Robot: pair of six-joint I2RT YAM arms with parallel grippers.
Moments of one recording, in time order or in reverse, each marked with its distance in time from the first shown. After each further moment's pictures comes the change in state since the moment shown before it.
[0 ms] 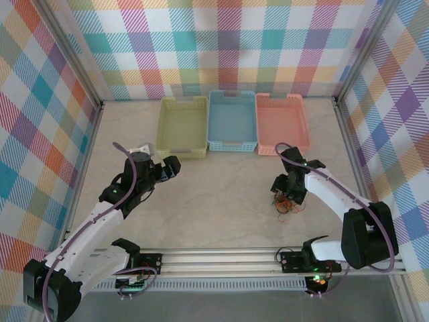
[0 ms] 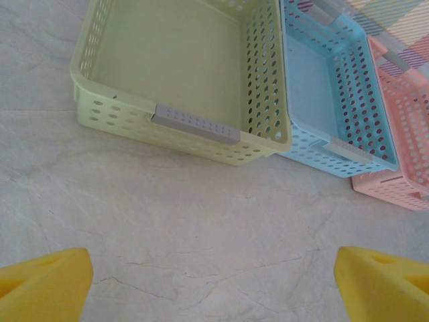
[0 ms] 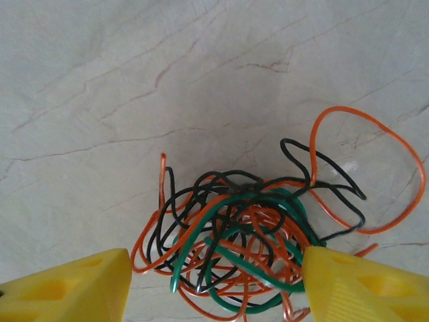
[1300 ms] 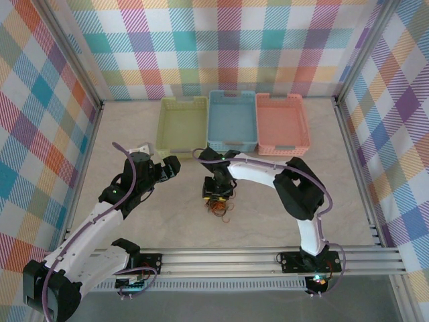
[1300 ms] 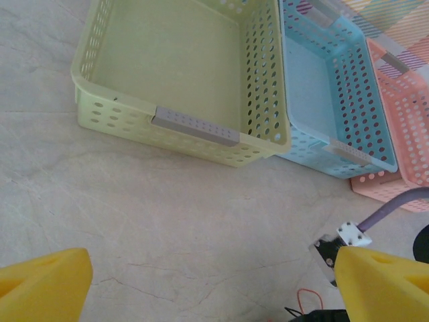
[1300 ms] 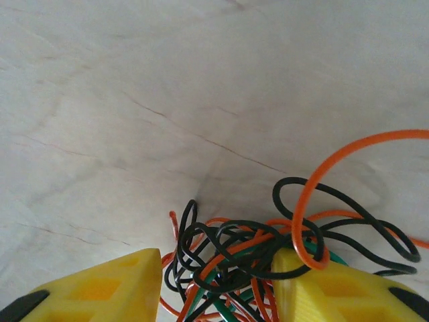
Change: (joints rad) left arm 0.000 -0.005 0.000 0.000 -0.003 0.000; right arm 0.572 0.655 0.626 0.052 -0.219 0.121
